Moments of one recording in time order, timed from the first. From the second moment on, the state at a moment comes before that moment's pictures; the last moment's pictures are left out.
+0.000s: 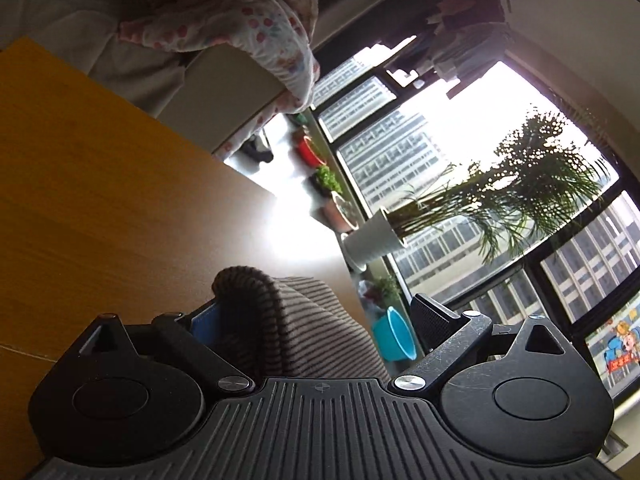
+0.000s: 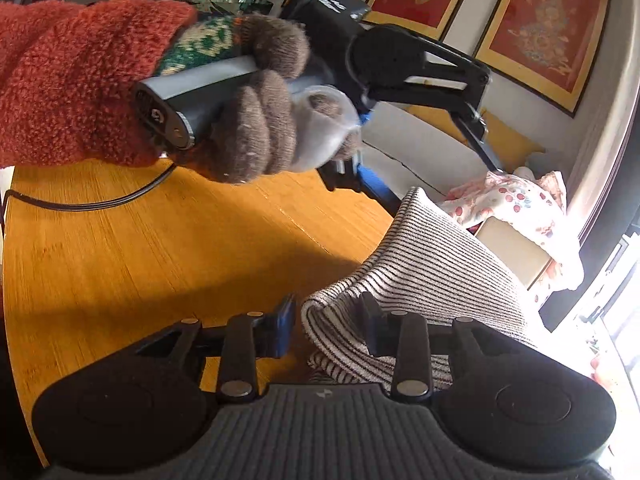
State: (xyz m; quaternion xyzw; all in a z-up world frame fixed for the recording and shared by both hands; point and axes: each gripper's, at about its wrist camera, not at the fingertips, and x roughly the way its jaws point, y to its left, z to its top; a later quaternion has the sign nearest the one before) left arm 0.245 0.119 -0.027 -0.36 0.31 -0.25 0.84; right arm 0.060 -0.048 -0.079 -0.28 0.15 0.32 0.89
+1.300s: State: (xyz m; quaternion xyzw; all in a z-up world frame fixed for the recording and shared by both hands) left arm 0.247 0.064 -0.050 -0.25 0.33 -0.24 0.88; right arm 0.121 -0.141 -0.066 0.04 0.30 0.17 0.94
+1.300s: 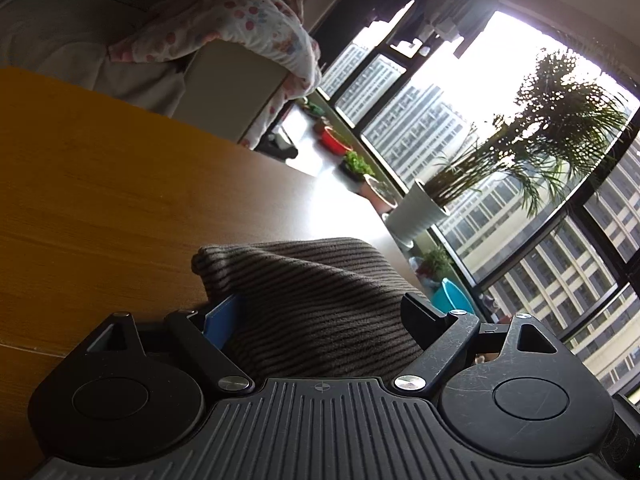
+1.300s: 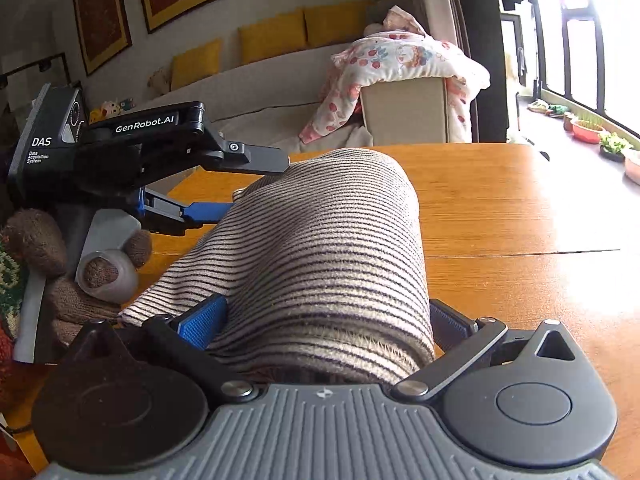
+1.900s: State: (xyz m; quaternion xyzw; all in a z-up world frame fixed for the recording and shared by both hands) left arm 0.180 0.066 -0.057 -0.20 0.36 -0.18 0.89; right arm 0.090 -0.167 -0.040 0.08 0.24 0.18 0.95
